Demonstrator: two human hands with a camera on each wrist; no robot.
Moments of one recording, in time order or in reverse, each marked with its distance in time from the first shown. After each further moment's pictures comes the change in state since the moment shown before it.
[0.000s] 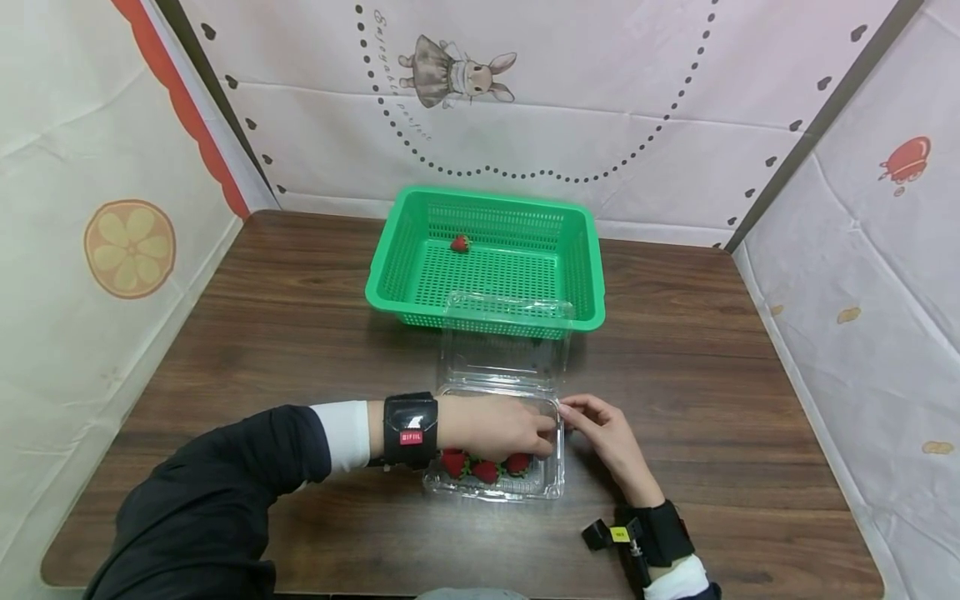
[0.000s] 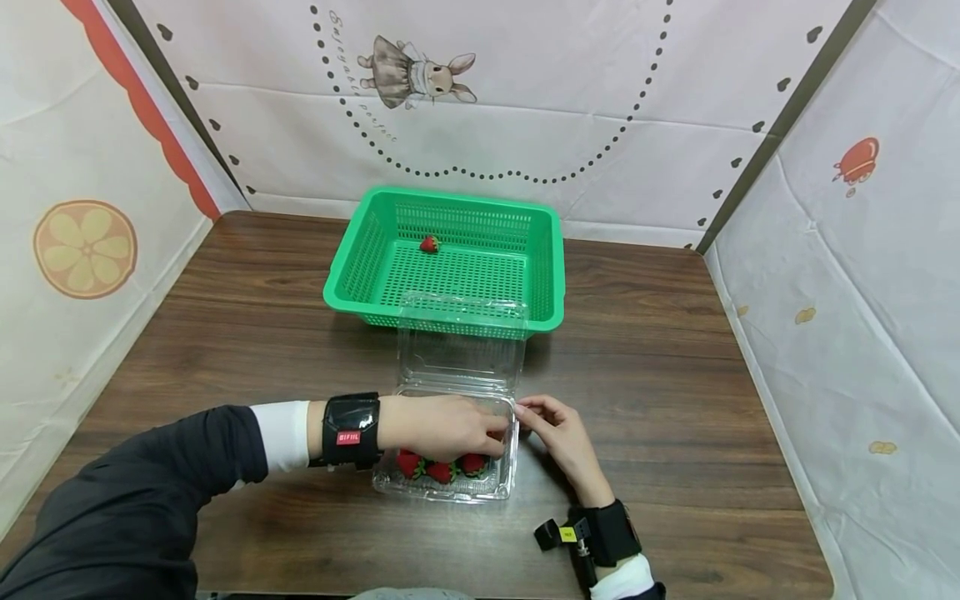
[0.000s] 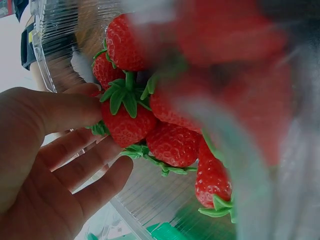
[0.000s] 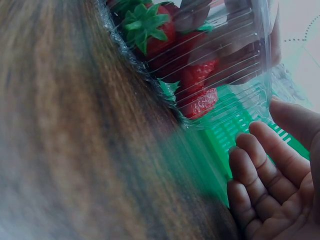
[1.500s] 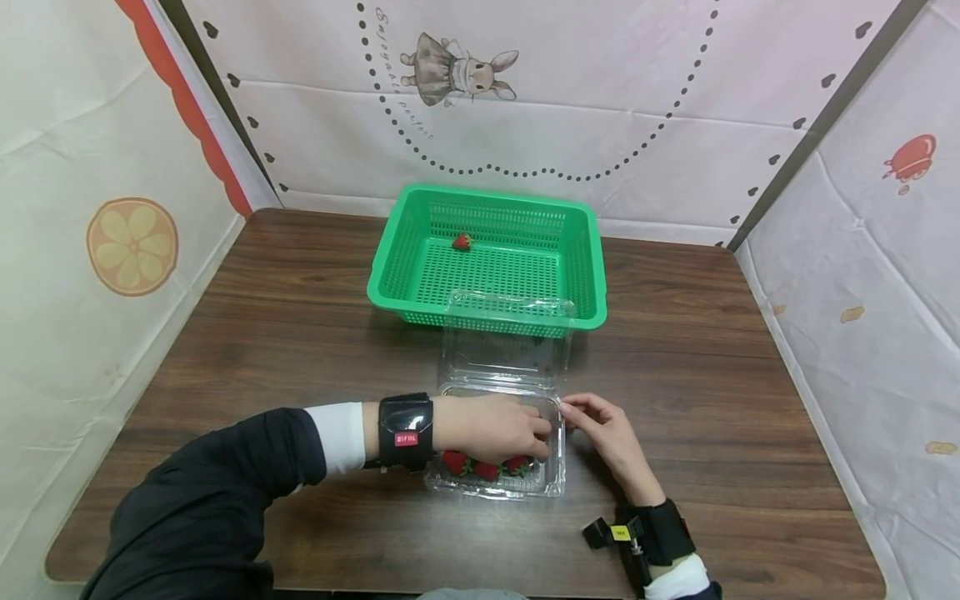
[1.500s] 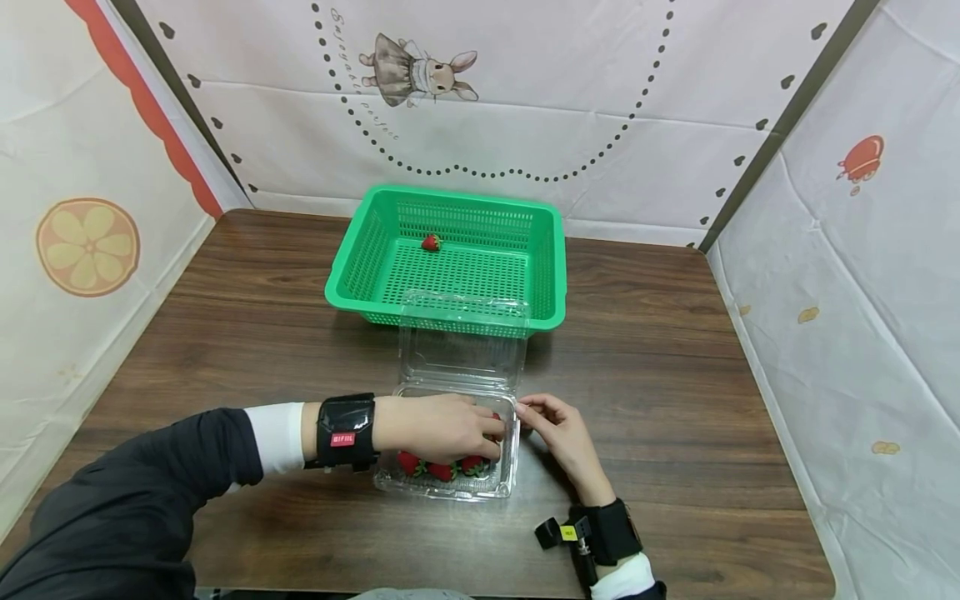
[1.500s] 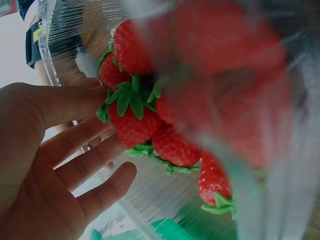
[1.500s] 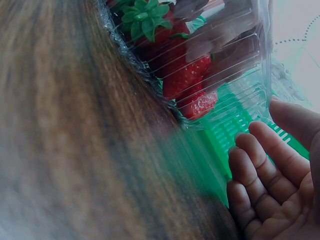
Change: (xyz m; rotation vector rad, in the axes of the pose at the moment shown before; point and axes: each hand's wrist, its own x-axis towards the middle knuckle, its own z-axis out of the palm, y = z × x) left_hand -0.006 0.004 0.001 0.048 0.009 -0.012; right_hand 0.000 0.000 -0.001 -0.005 -0.015 0.000
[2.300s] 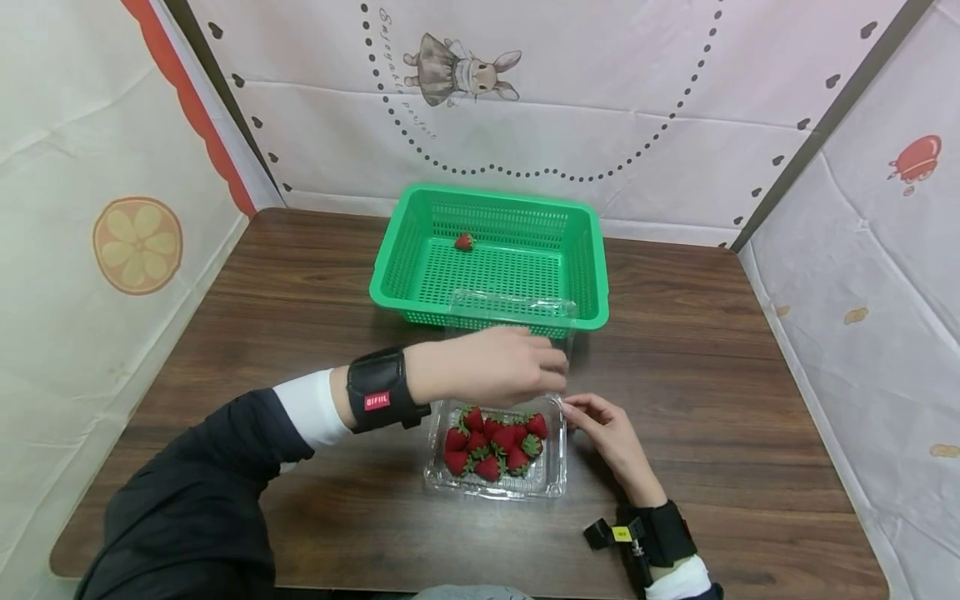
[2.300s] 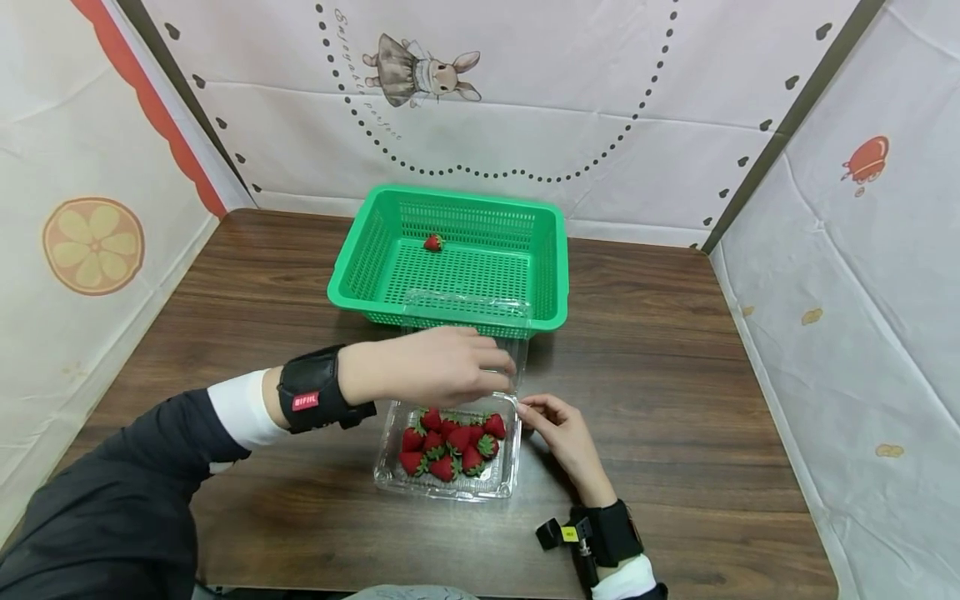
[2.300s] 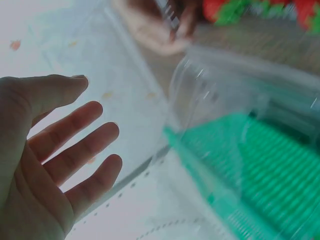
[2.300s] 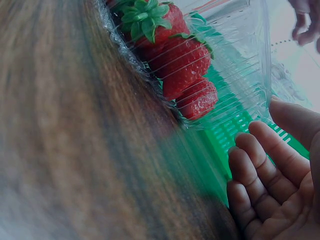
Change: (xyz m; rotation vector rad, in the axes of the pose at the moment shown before) left_hand -0.027 -0.033 -0.075 0.027 0.296 -0.049; right_hand -0.001 -0.002 0.001 -0.009 -0.001 -0.005
